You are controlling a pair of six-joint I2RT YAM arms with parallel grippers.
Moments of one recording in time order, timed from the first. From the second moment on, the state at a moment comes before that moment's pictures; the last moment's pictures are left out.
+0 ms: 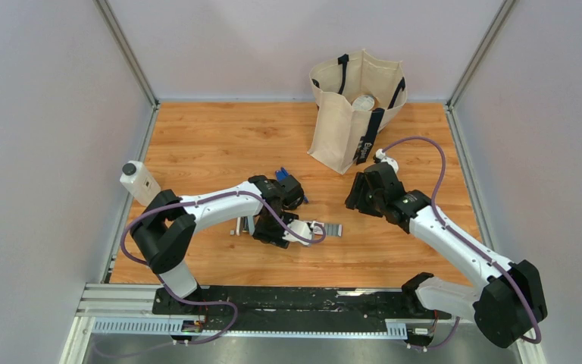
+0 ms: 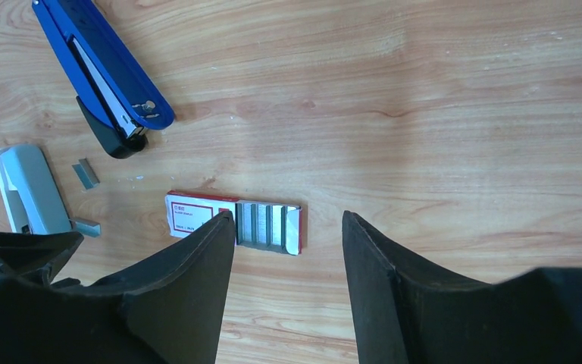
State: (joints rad) left arm -0.89 1.67 1.12 -0.95 0.16 1.03; right arm 0.53 1.12 0.78 -0.50 0.14 0.70
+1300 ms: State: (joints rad) left arm -0.89 1.78 1.10 -0.82 0.03 1.00; right arm 0.48 1.09 0.78 -0.52 0.10 0.69
